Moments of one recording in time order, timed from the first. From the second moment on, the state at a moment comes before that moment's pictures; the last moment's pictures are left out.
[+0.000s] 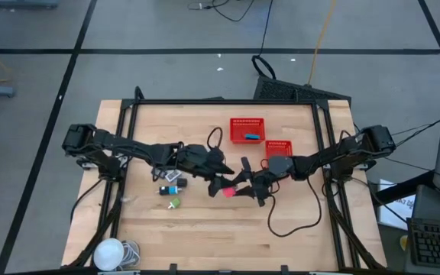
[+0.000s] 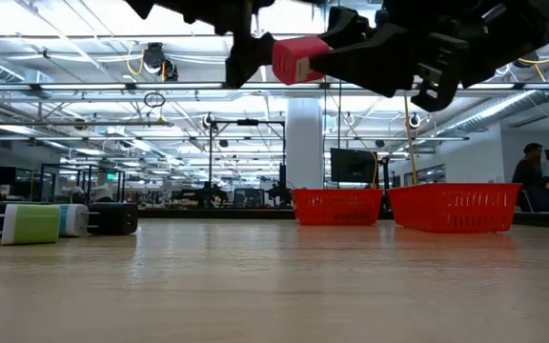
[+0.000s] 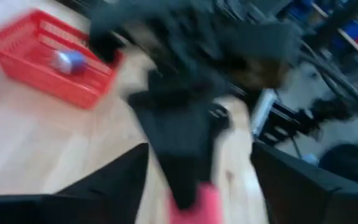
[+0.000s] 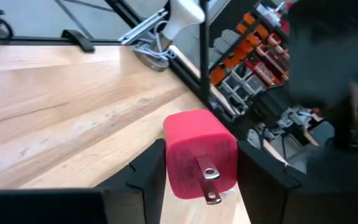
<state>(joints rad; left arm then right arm) -0.11 1.59 1.07 0.13 0.12 -0.55 0.14 1.54 0.62 0.76 -0.19 -0.71</state>
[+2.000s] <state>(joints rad) -0.08 1.01 0.37 0.54 -0.32 -0.29 -0.30 1.39 0.78 -0.64 0.10 -0.09</state>
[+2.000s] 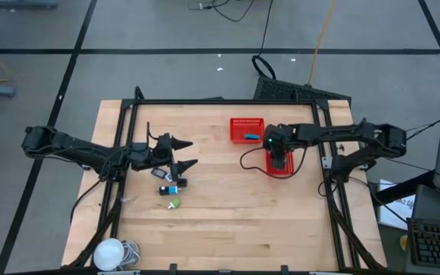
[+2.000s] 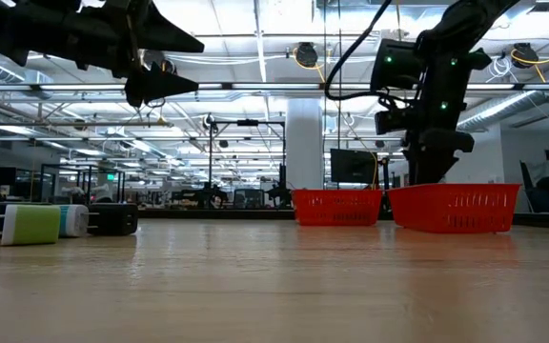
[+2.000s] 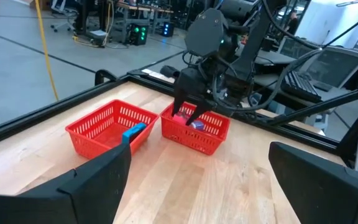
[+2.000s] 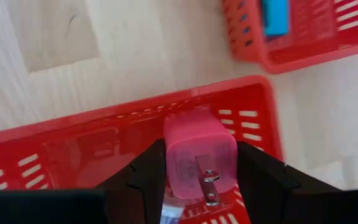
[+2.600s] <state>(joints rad) -0.08 1.01 0.37 0.54 -0.32 -0.29 -0.29 1.45 0.78 -0.60 0.10 -0.10</state>
